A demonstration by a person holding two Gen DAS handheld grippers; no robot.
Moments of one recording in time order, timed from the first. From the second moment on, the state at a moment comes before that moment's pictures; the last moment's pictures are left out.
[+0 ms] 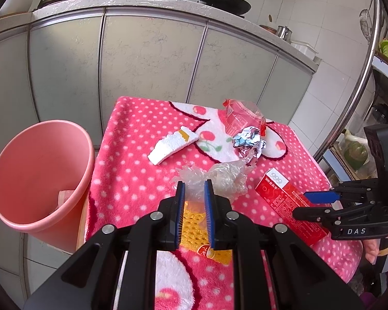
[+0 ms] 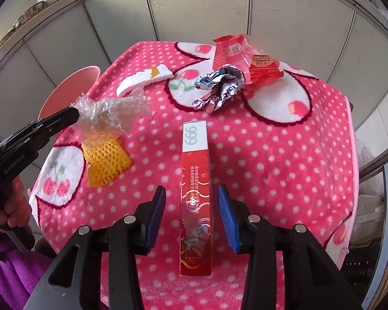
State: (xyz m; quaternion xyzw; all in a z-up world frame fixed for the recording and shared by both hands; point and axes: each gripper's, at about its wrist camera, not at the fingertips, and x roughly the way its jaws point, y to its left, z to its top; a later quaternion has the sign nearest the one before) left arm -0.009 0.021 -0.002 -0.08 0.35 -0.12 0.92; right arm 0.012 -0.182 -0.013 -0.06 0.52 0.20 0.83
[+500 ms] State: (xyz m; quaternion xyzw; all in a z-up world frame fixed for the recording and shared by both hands) left arm -0.011 0.021 -0.001 -0.07 0.35 -0.12 0.93; right arm 0.018 -0.180 -0.020 -0.08 0.52 0.20 0.83
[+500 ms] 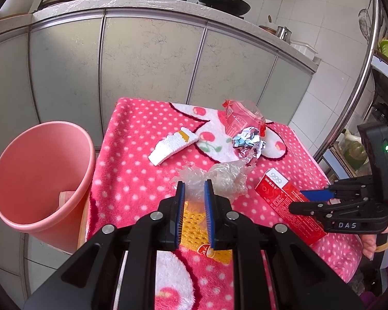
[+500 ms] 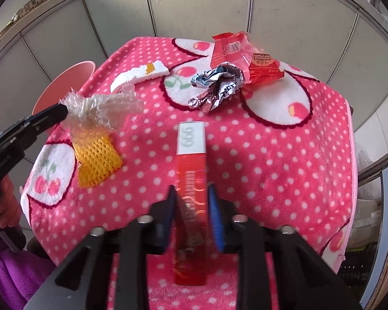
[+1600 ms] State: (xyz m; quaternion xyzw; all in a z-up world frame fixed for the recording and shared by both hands) left arm -0.031 0.118 0.034 -0.11 0.27 0.04 0.96; right arm 0.045 -0.021 0.038 -0.04 0.39 0.34 0.85
